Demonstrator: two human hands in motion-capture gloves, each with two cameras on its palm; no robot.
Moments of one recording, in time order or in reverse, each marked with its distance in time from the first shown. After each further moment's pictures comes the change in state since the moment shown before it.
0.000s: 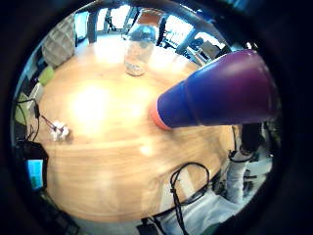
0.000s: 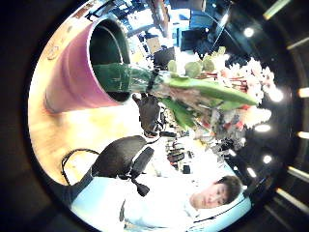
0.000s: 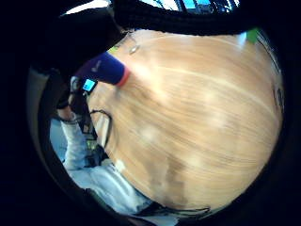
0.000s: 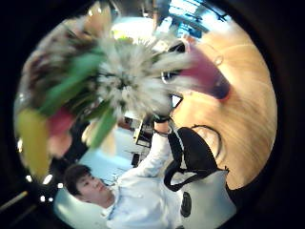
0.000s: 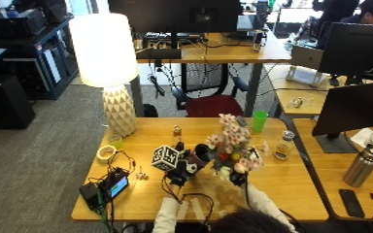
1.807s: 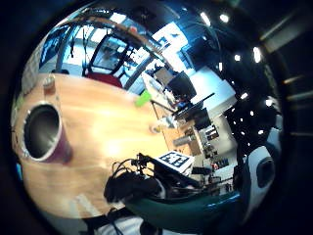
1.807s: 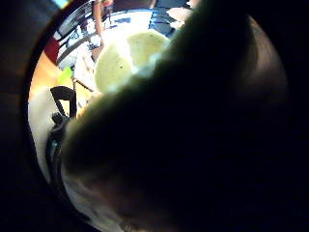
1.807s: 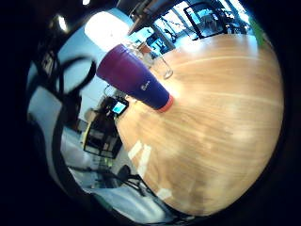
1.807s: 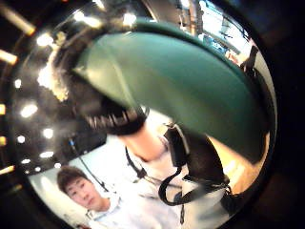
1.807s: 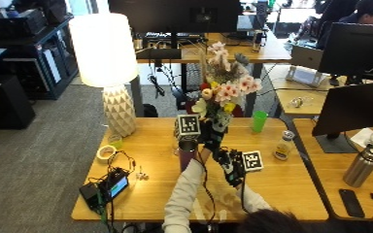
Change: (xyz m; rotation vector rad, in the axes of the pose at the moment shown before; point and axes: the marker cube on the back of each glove) left arm 0.231 -0.118 -0.007 0.294 0.375 -0.038; right arm -0.044 -0.025 0.018 0.313 -0.105 -0.240
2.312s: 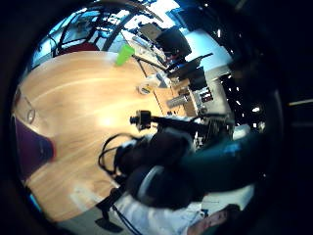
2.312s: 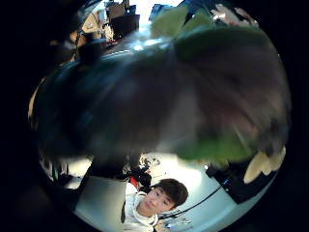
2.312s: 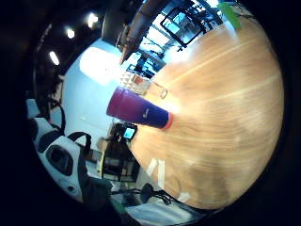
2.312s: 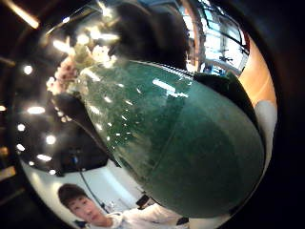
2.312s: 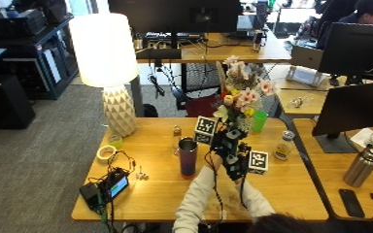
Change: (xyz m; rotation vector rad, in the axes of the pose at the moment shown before) left arm -0.006 0.030 0.065 -0.499 0.174 -0.218; right arm -0.013 -0.022 -0.033 0.320 -0.232 0.336
